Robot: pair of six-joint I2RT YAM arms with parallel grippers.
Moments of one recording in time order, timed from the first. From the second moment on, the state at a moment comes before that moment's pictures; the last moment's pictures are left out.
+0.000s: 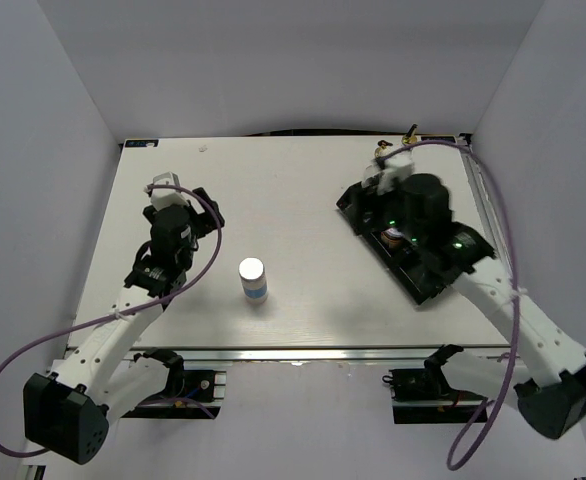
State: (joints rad) left arm -0.37 0.94 0.71 -0.02 -0.44 -0.42; right arm 0.55 1.05 1.11 -0.41 0.08 0.06
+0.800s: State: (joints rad) left arm -0.37 0.89 0.78 -0.15 -0.49 -0.46; right arm 1.00 1.86 1.42 -0.33 -0.40 -0.19
